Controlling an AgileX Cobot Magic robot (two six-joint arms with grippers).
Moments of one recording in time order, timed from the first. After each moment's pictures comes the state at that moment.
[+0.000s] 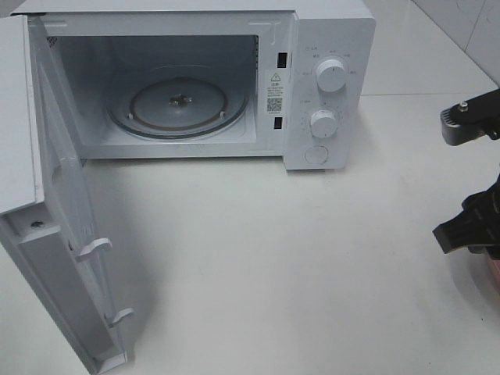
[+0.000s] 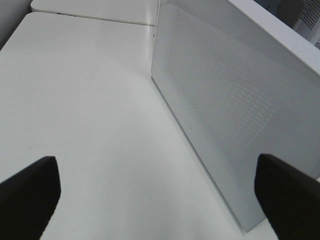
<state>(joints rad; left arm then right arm) 0.04 -0.01 -0.52 -0.14 1.07 0.01 0.51 1.20 -0.64 -0.47 0.77 0.50</state>
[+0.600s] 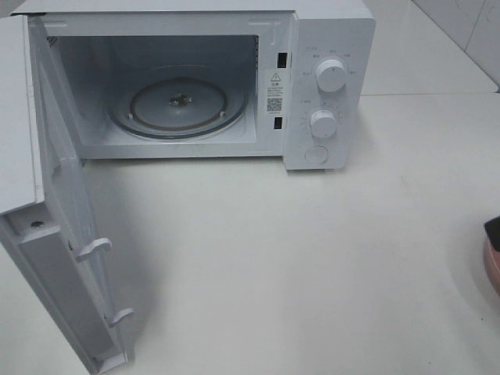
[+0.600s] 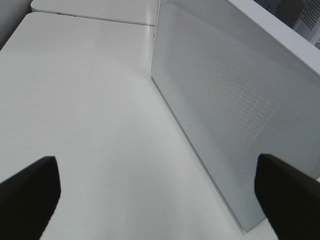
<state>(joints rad) 0.04 -0.01 -0.52 -0.14 1.07 0.01 0.51 0.72 -0.64 -0.17 0.88 0.12</state>
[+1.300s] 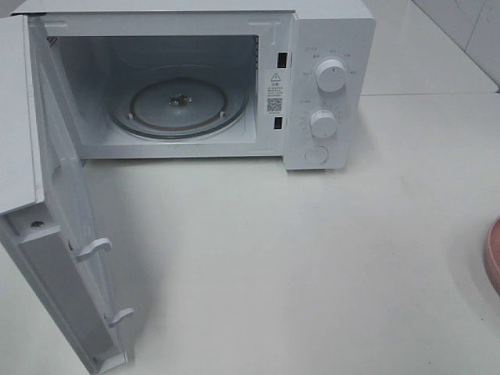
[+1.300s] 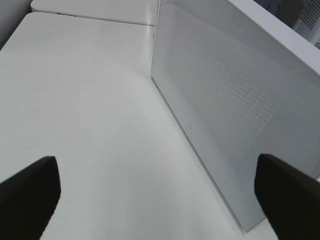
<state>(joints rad) 0.04 -0.01 -0.52 -0.14 1.07 0.01 0.50 0.38 -0.64 -0.17 1.09 0.10</state>
